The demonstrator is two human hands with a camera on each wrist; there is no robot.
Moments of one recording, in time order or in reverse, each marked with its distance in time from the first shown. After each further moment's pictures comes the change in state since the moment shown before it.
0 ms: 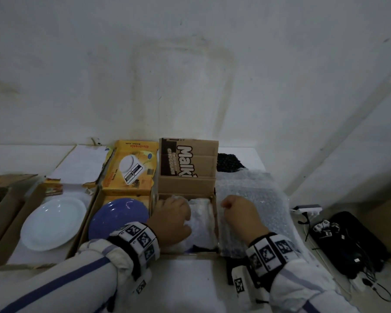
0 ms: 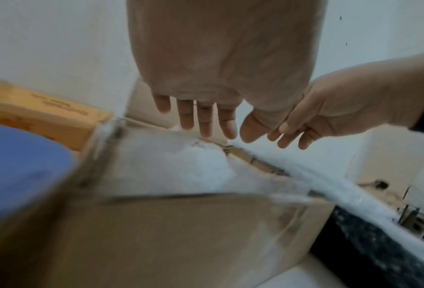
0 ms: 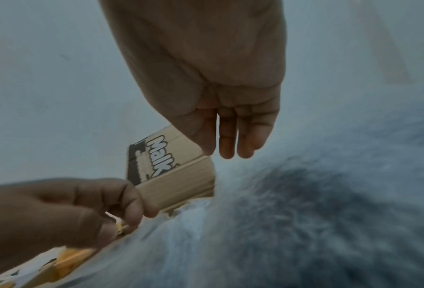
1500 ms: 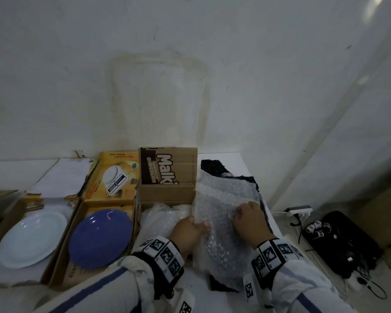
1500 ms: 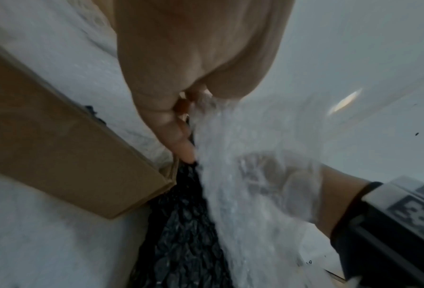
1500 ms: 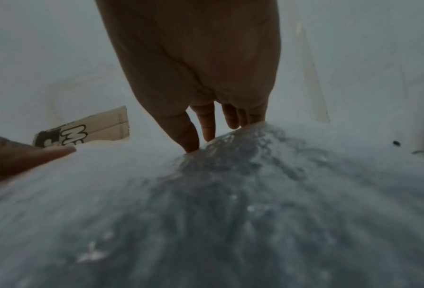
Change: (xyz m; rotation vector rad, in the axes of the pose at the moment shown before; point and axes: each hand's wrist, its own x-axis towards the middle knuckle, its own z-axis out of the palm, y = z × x) left_hand 0.025 0.092 0.024 -1.365 0.042 -0.408; right_hand 0.004 0.078 -0.011 -0.027 0.109 0.118
